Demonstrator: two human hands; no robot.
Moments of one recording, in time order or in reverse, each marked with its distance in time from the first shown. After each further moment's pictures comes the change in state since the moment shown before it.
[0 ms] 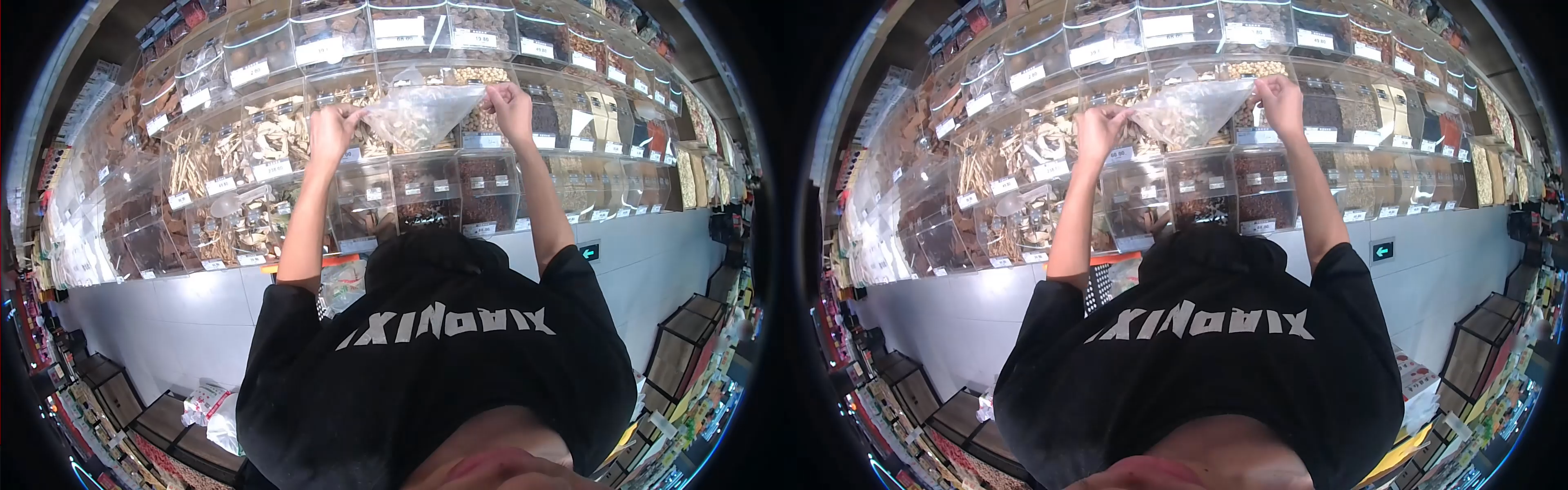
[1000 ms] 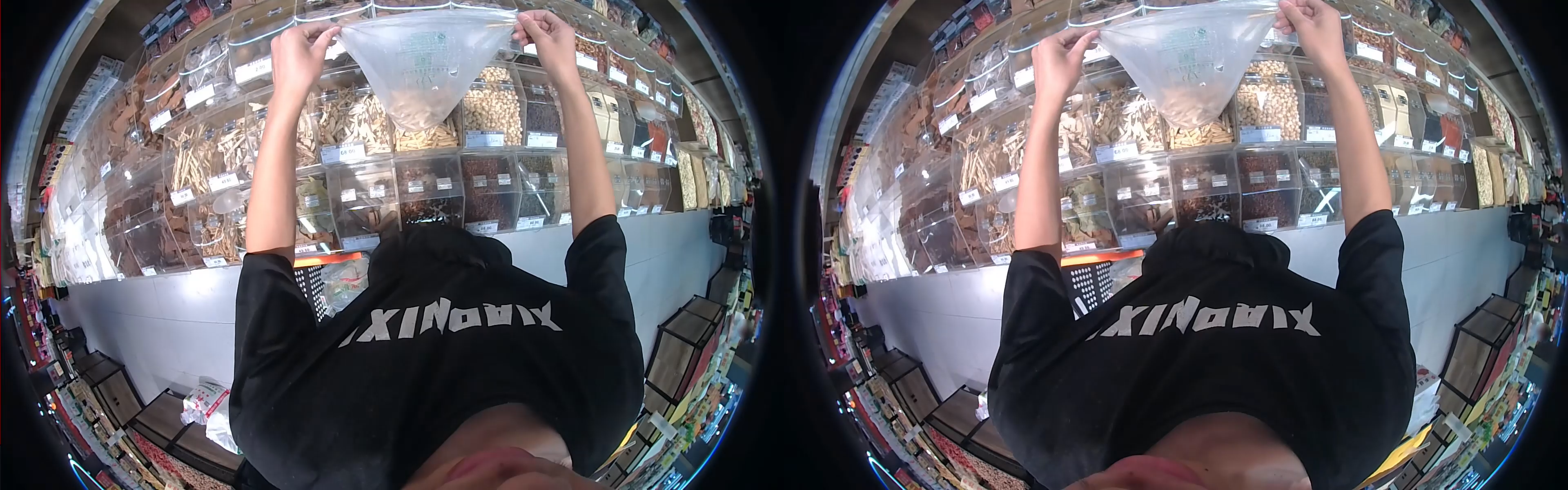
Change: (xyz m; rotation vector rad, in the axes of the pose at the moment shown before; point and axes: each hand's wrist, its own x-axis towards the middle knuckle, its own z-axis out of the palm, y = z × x) left_hand 0.091 0.057 -0.087 0.037 0.237 0.304; right_hand 0.099 -0.097 -0.057 0.116 -0.090 -0.272
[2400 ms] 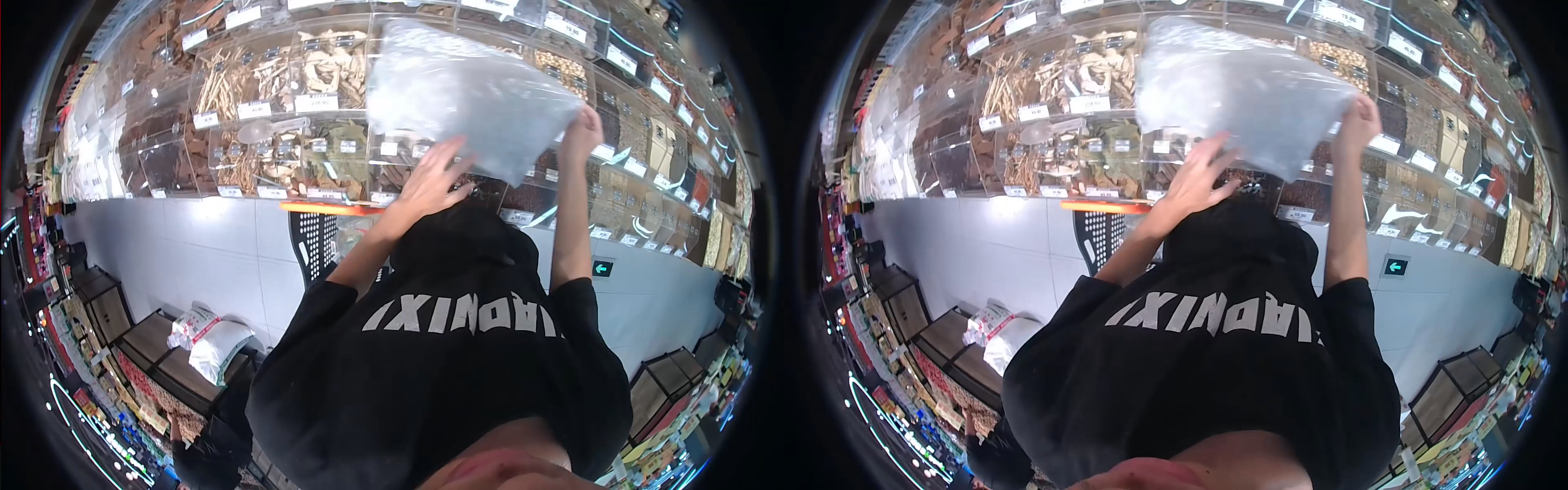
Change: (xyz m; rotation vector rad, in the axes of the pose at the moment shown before) left_hand -0.280 0.048 0.077 -0.145 -0.378 0.052; right_hand -0.165 0.137 0.072 0.343 0.558 0.247
